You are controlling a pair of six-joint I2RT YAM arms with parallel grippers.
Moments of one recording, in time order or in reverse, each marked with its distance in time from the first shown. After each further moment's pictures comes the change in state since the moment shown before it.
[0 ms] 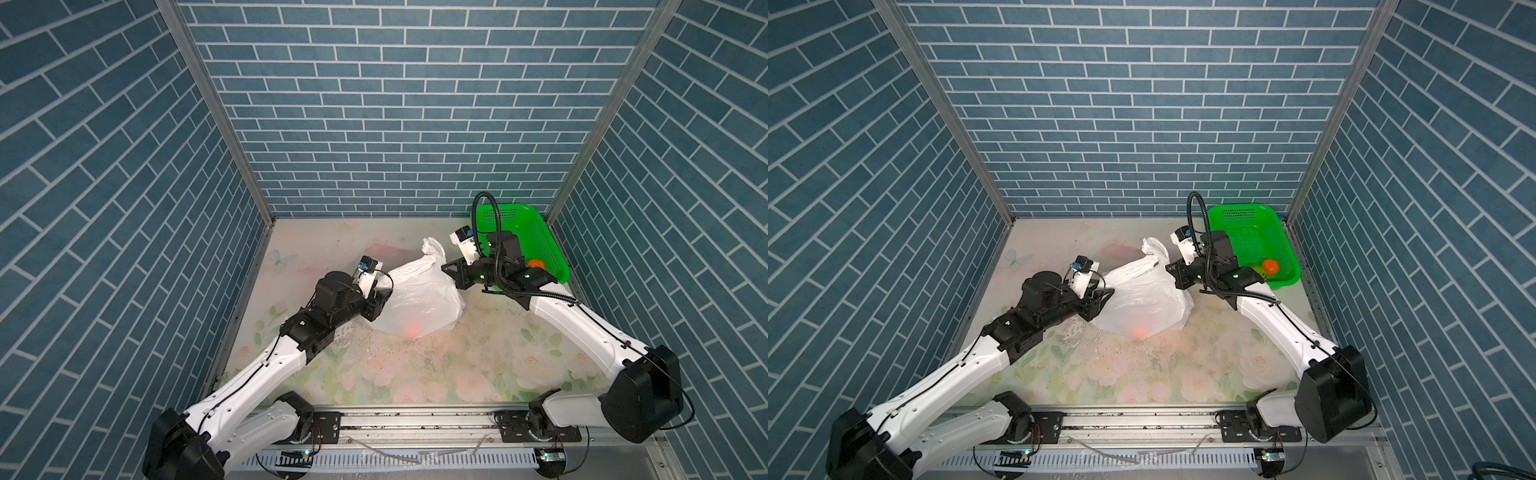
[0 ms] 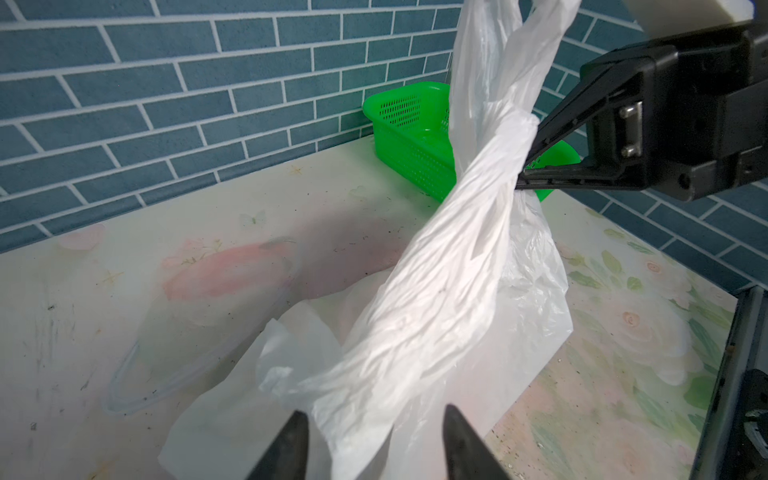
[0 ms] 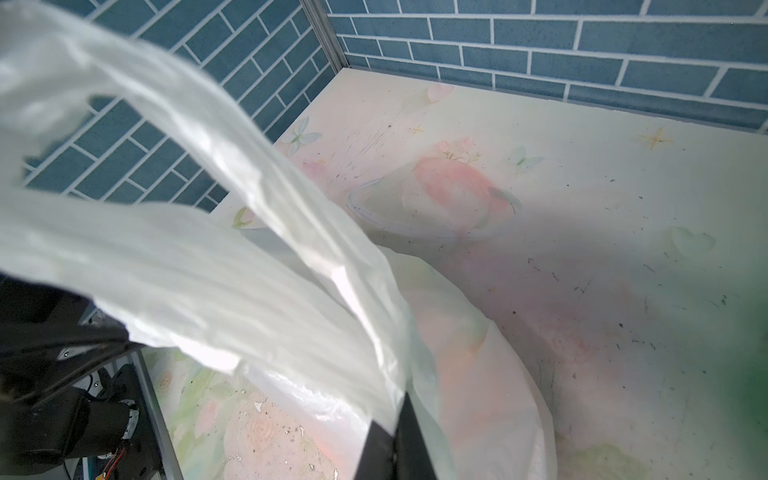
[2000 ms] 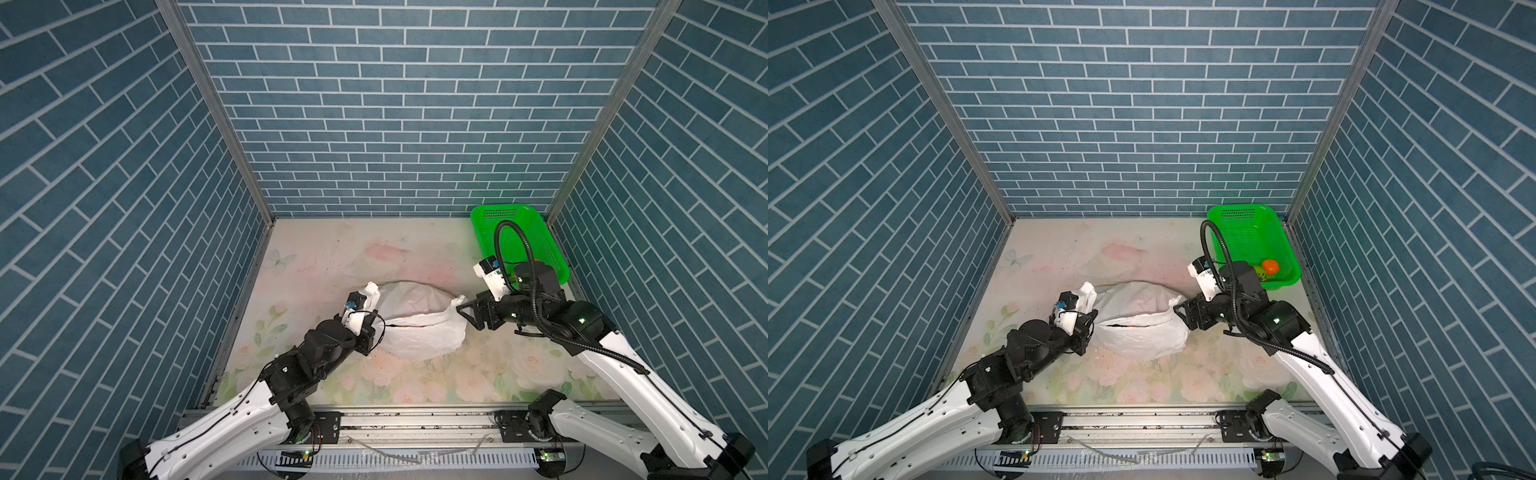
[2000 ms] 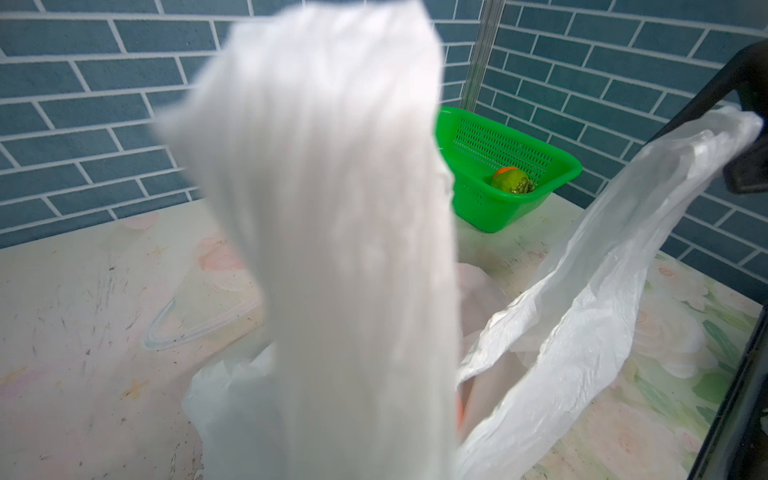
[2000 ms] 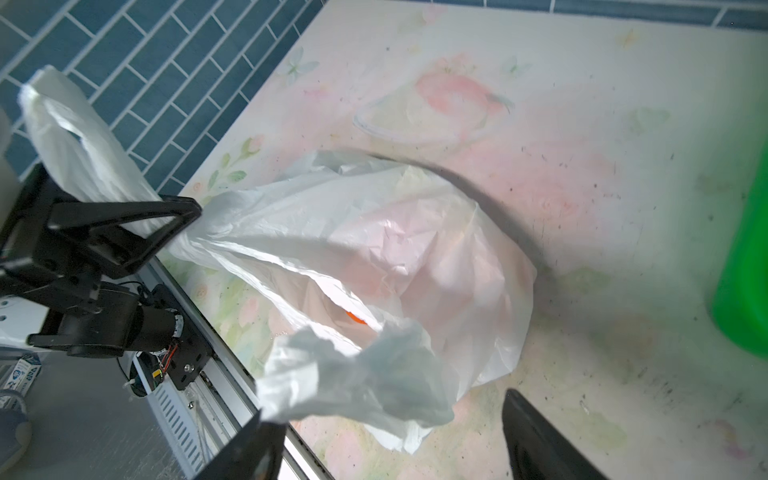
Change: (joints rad) left arm -0.291 -0.391 -0.272 -0.009 -0.381 -0.112; right arm 0.109 -0.401 -0.011 -0.487 0.157 0.042
